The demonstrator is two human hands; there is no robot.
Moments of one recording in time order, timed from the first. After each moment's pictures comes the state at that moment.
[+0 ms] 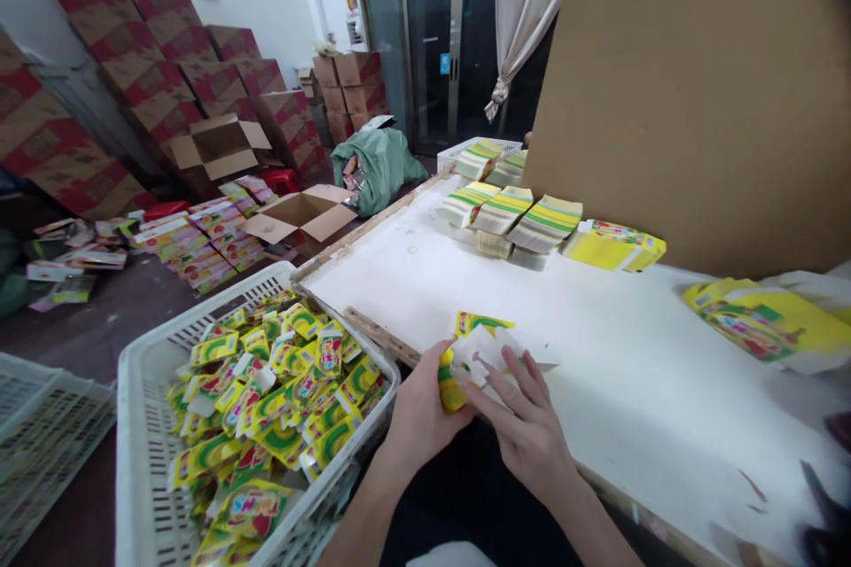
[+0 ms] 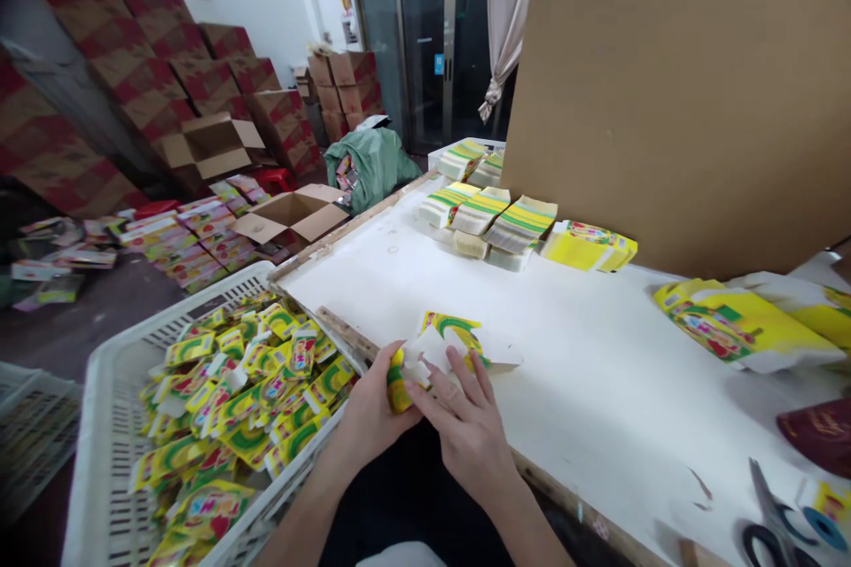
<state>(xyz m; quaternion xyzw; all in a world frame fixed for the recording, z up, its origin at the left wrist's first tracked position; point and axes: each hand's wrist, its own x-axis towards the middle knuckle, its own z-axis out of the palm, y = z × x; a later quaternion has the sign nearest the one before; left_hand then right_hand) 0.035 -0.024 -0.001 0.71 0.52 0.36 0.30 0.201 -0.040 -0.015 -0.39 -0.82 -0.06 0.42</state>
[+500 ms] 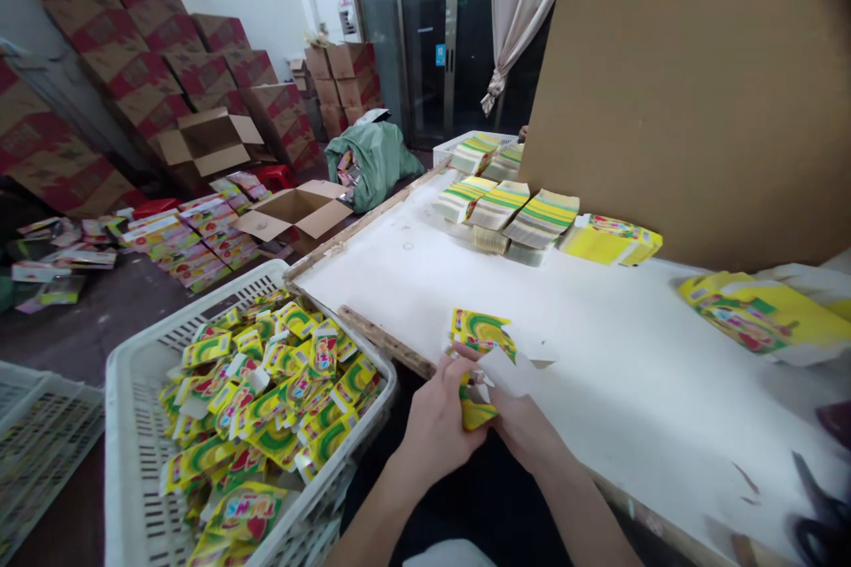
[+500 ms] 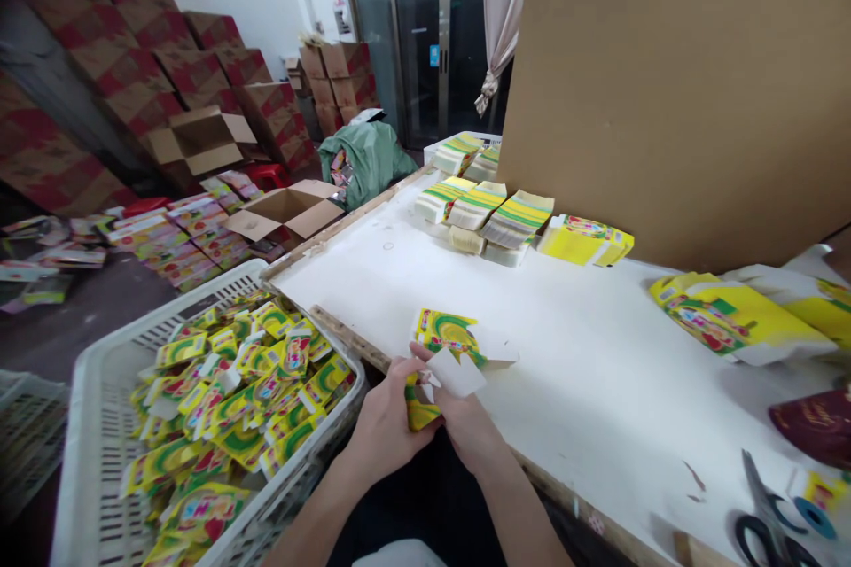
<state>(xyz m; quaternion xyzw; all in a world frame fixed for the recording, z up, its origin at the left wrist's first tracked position) 0.054 -0.029 -0.014 0.78 0.46 0.33 0.25 0.178 -0.023 -0.017 -0.42 -0.51 0.55 0.52</state>
